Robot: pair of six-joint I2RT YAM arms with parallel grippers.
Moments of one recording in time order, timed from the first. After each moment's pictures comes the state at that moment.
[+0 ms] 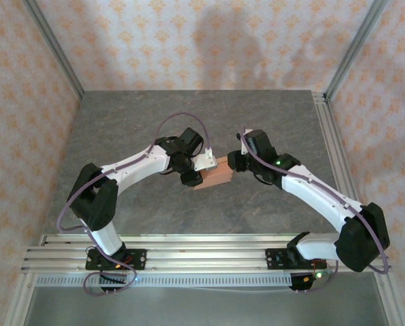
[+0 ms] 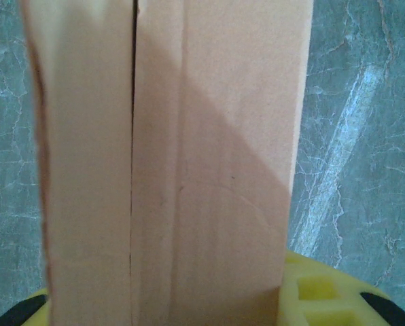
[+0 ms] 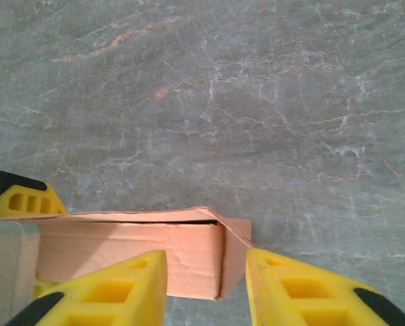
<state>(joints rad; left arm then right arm) -0.62 1.72 1.27 -0.78 0.18 0.52 0.56 1.27 0.96 -0.47 -0.03 0.33</state>
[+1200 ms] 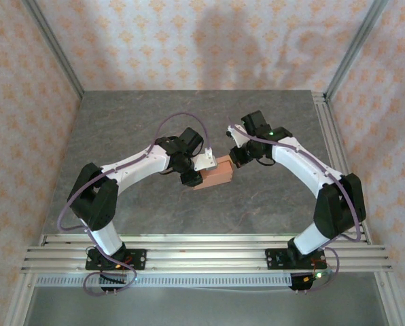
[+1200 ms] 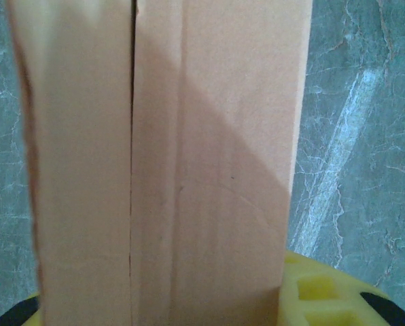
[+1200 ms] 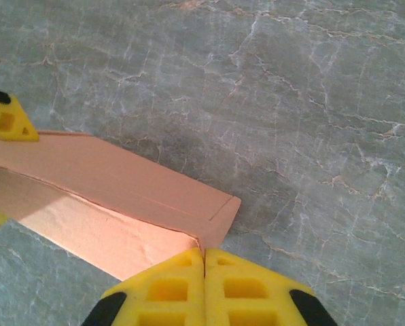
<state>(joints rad) -0.61 1.72 1.27 -0.78 0.18 0.53 0.46 1.55 1.24 -0.77 -0.26 -0.07</state>
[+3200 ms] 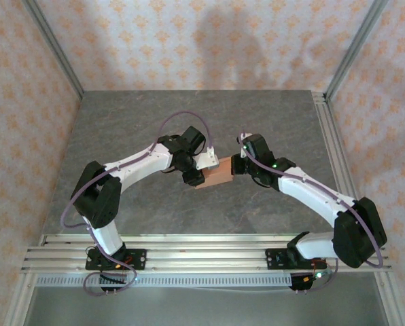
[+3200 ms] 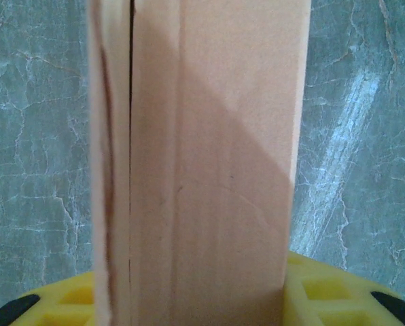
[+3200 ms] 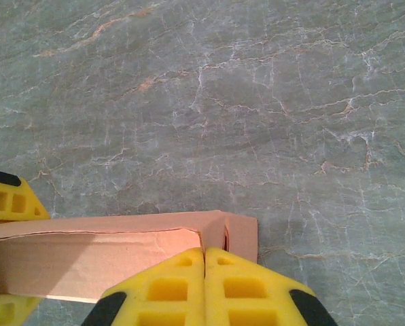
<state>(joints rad) -0.62 1.75 1.31 -0.79 0.18 0.53 0.57 1.31 0.87 -0.34 -0.02 0.40</state>
